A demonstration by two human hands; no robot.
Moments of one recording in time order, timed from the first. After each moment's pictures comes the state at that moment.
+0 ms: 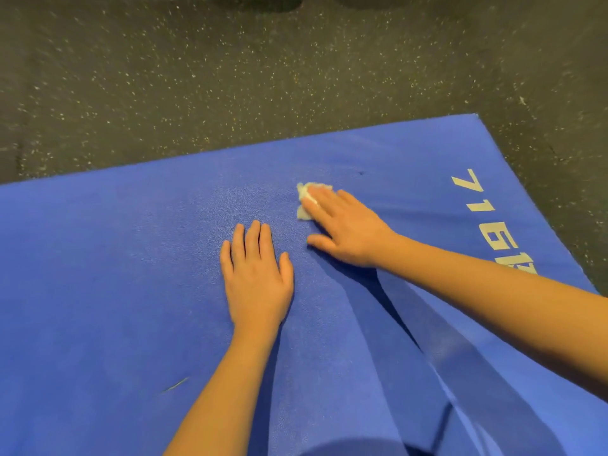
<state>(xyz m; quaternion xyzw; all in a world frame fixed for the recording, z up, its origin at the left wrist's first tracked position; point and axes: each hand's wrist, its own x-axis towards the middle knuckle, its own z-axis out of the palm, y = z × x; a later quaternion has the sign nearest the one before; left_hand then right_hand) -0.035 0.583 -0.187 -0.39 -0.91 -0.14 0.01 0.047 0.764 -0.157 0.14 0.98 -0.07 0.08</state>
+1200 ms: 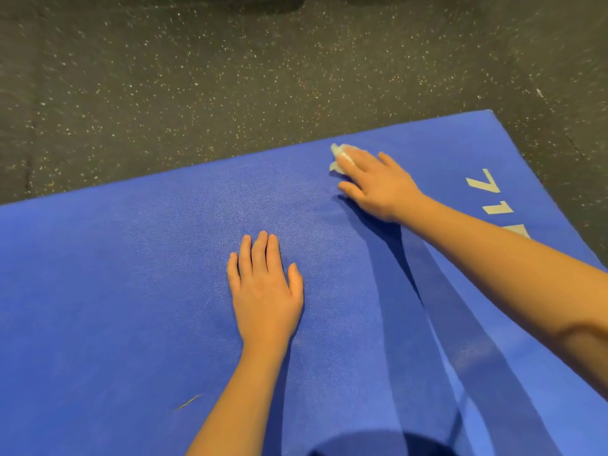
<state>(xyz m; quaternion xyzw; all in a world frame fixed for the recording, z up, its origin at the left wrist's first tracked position) -0.037 0.584 -0.184 -0.38 -0.91 -0.15 0.00 0.029 0.837 -0.155 0.25 0.96 -0.08 0.07</state>
